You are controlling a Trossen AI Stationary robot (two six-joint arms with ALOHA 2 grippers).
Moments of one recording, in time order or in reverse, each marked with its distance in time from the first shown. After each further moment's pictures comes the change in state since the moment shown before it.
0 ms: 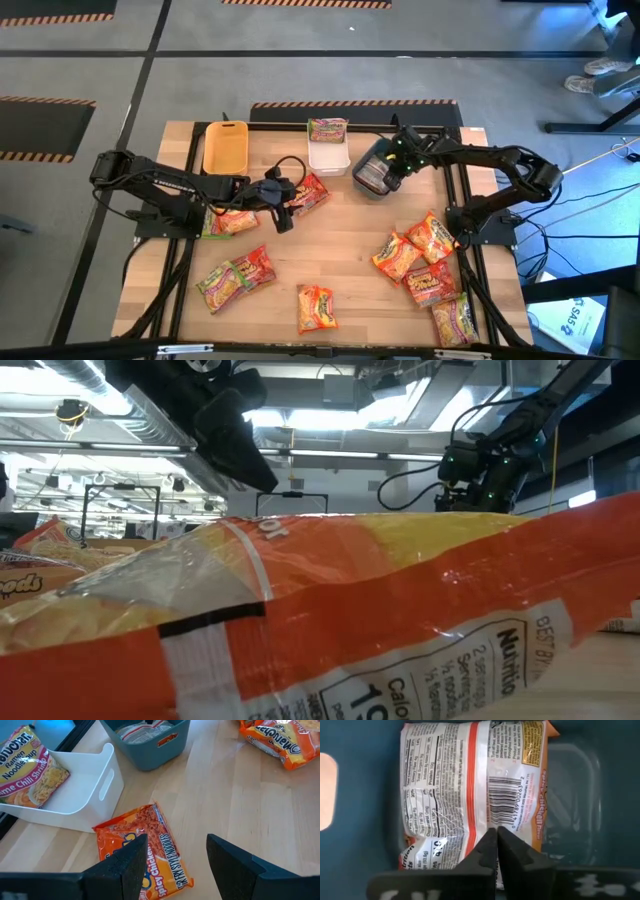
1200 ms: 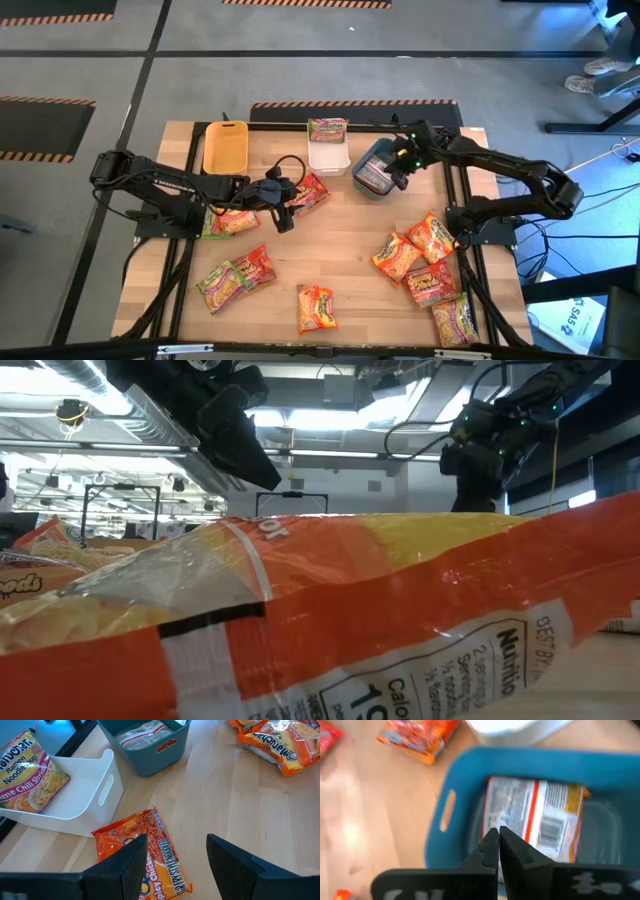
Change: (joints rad) left arm 0.000 0.000 0.000 0.022 0.001 0.002; right arm -0.003 -0.224 0.061 -0.093 -0.207 -0.049
